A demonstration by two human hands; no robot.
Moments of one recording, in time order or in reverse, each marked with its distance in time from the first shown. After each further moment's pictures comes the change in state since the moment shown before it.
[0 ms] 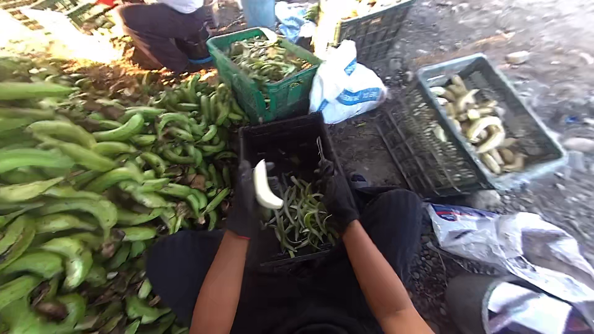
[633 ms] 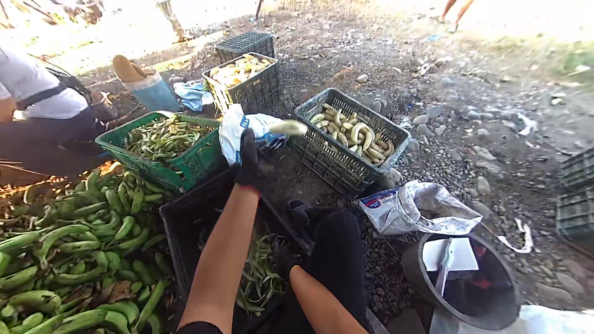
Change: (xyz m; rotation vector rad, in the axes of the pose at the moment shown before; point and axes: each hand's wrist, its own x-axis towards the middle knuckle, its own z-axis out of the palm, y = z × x) left_hand 0.086 0.005 0.310 -0.123 -0.292 -0.114; right_hand -0.017 0.107 -0.005 -0.173 -0.215 0.442
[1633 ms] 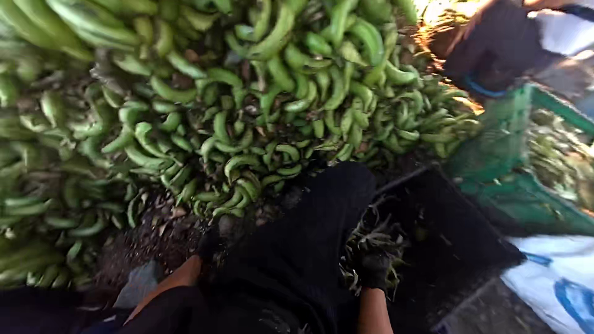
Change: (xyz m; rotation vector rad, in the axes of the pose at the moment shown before) left_hand -0.596 -0.261 -0.343 0.019 1.676 -0.375; right_hand 0.009 -0.036 0.109 0.301 -0.443 -0.212
